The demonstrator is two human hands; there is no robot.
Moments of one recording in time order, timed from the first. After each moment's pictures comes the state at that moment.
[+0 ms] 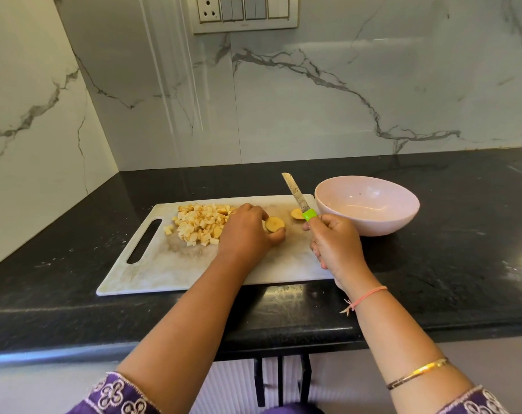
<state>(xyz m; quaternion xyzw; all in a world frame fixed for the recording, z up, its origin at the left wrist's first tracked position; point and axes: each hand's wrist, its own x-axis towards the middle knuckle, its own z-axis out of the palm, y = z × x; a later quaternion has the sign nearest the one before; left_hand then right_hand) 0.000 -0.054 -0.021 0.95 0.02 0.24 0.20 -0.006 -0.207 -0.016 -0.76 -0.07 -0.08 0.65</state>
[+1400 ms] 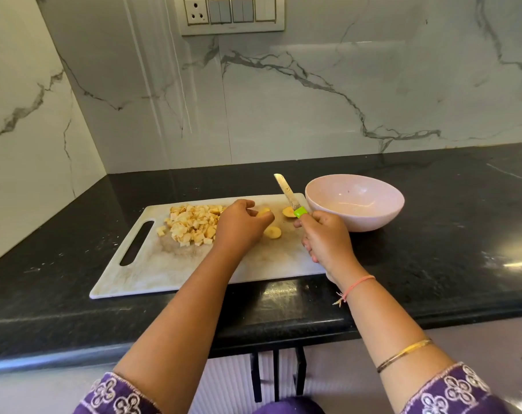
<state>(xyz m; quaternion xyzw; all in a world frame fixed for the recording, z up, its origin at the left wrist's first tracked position) -0.001 -0.056 -0.003 0.85 0.10 0.16 0.49 -0.013 -0.203 -0.007 -0.76 -0.06 -0.05 0.64</state>
